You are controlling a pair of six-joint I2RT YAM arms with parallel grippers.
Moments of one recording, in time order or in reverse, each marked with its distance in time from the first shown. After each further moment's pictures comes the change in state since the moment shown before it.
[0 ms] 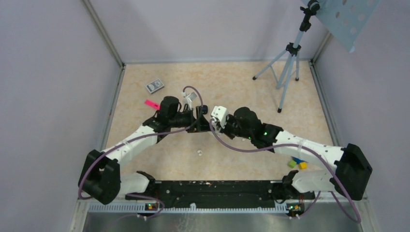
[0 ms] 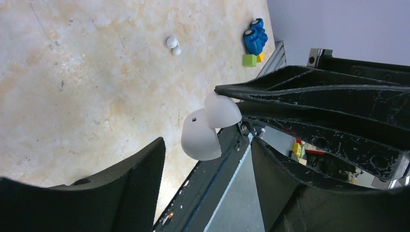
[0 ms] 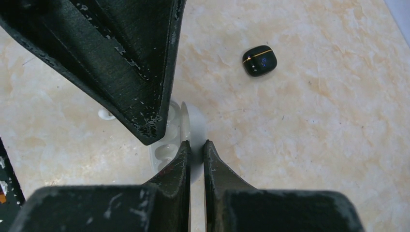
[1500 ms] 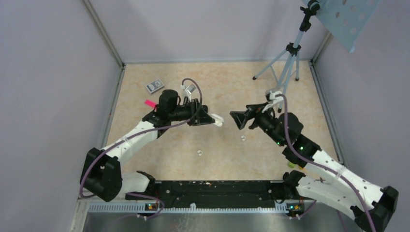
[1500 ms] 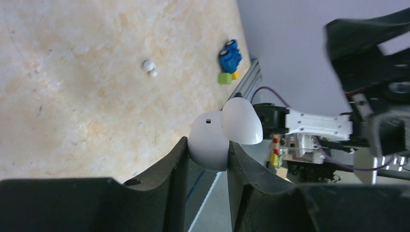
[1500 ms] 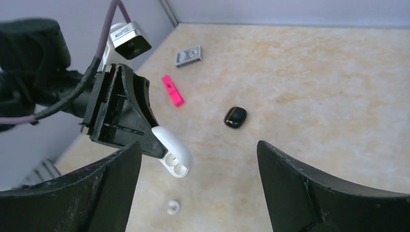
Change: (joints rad) left arm 0.006 0.046 0.089 0.019 0.008 -0.086; right arm -0.104 -0.411 -0.086 0.096 0.211 0.565
